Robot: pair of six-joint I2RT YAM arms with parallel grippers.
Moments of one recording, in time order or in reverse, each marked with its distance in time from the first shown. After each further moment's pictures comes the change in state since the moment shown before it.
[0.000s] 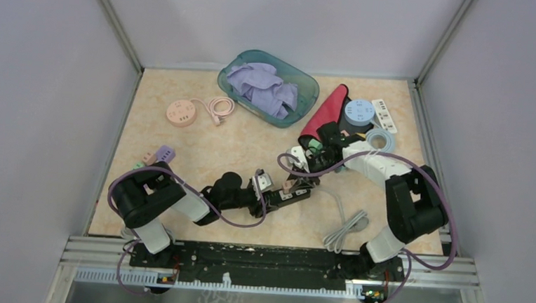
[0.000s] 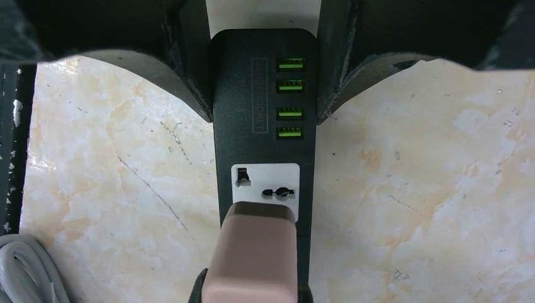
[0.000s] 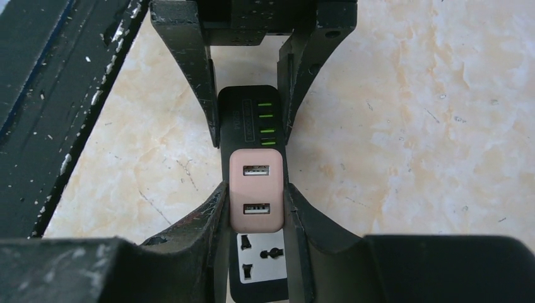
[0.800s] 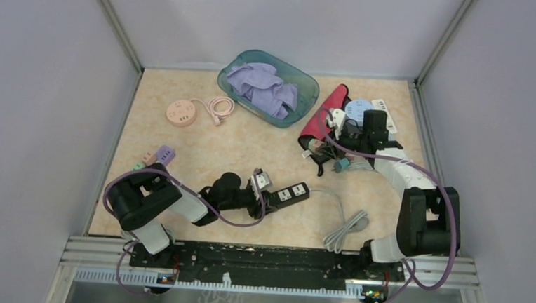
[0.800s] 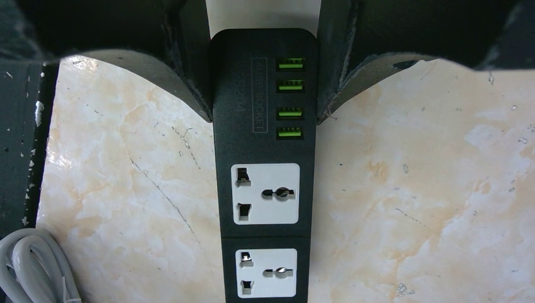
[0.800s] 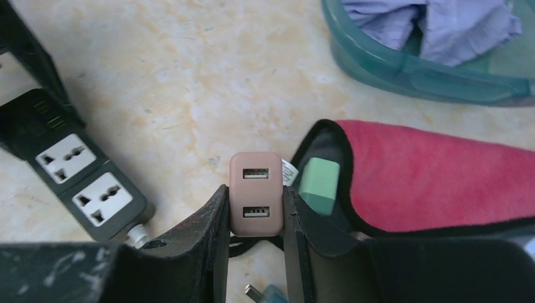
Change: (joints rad) left arm 0.000 -0.029 -0.010 -0.028 0.000 -0.054; right arm -0.332 -0.138 -0.098 0.504 0.097 0.577
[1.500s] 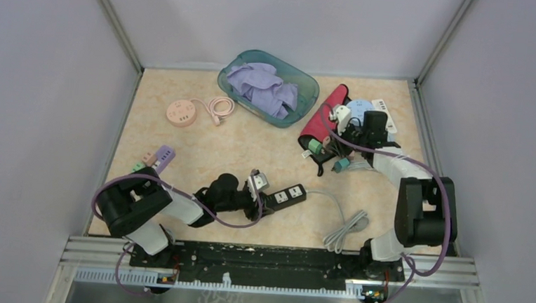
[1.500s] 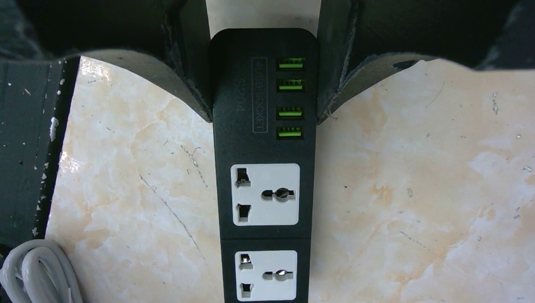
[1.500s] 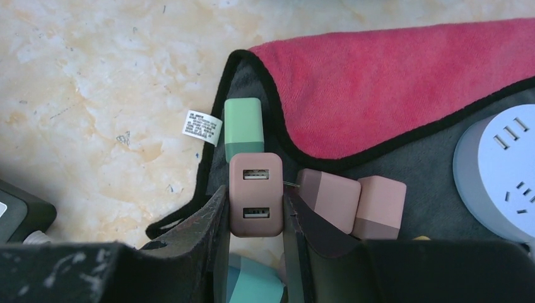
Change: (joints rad) left arm 0.000 -0.077 -0.030 -0.073 -0.007 -0.021; right arm -0.032 0.063 -0.028 0.142 0.315 0.170
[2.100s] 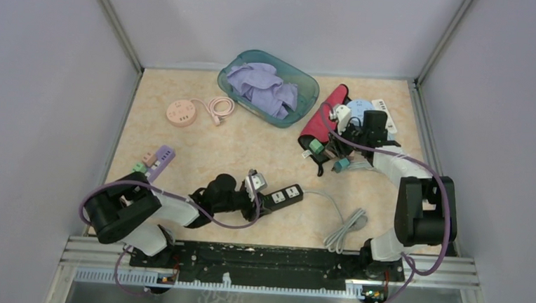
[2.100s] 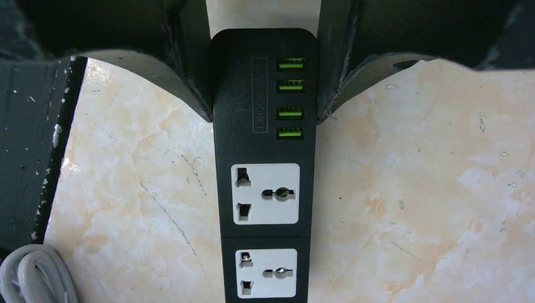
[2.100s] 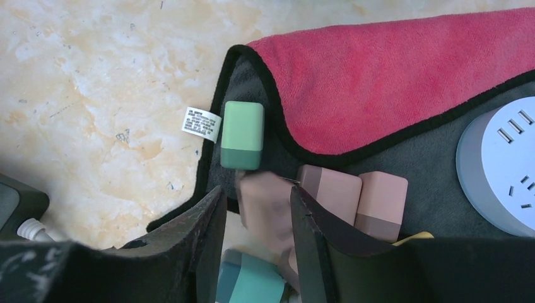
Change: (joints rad) left arm 0.000 -0.082 -0.013 -0.084 -0.029 0.000; right arm 0.000 0.014 0.015 -0.036 0.016 0.006
